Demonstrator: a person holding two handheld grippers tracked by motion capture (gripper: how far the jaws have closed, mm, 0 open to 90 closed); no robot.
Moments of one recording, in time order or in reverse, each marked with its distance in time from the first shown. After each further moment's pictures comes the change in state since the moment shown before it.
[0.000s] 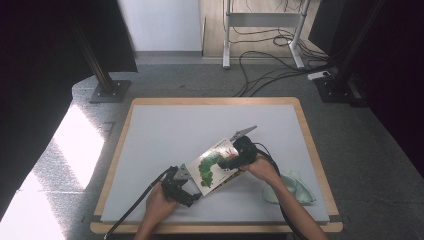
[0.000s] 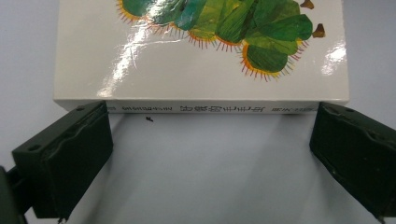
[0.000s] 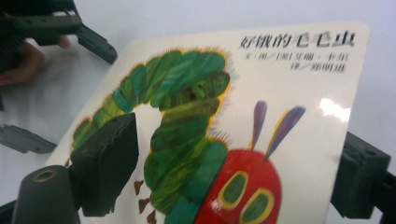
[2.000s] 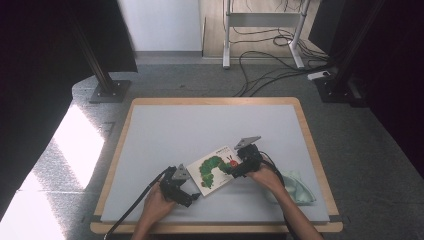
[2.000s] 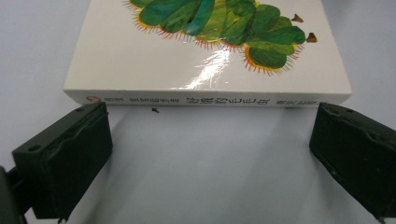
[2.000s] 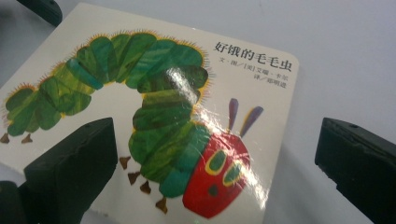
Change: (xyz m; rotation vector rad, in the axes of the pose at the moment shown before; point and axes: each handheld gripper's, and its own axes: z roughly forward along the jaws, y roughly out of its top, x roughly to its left) left arm 0.001 -0.003 -0.003 0.000 0.000 -0.001; right arm 0.002 -0.031 0.004 -0.017 -0.169 -0.052
